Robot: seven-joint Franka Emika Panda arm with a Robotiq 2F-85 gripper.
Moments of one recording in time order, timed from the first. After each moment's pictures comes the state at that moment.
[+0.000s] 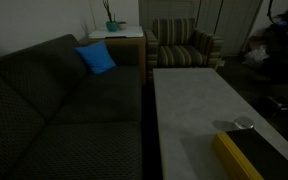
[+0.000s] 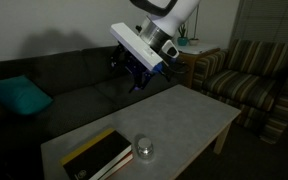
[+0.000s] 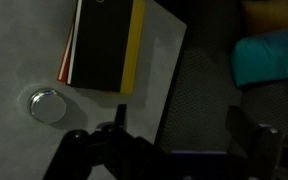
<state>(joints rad) -0.18 0.63 -0.02 -1.82 0.52 1.97 -0.76</state>
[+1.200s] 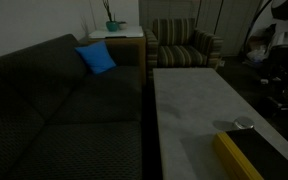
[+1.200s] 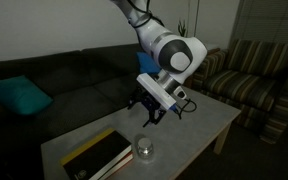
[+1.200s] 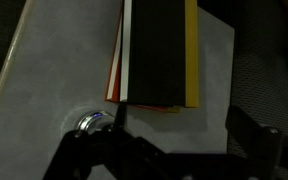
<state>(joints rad) -0.24 1.17 0.07 -1.24 0.27 1.84 -0.50</state>
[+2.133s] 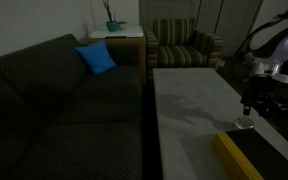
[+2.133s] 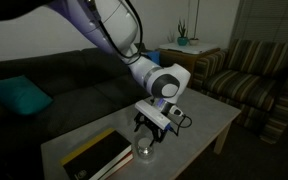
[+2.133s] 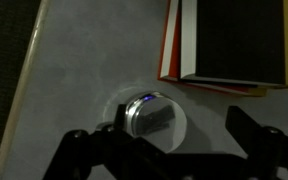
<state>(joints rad) -0.17 1.48 0.04 -0.96 0.14 2.00 -0.33</state>
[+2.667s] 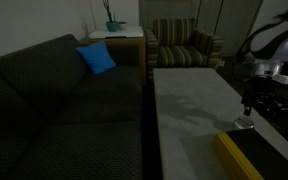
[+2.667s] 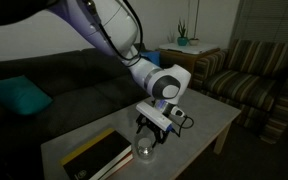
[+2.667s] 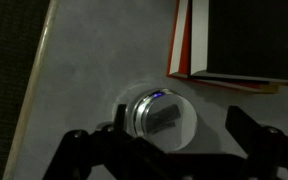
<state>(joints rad) -0.17 1.49 0.04 -0.95 0.12 2.02 -0.32</state>
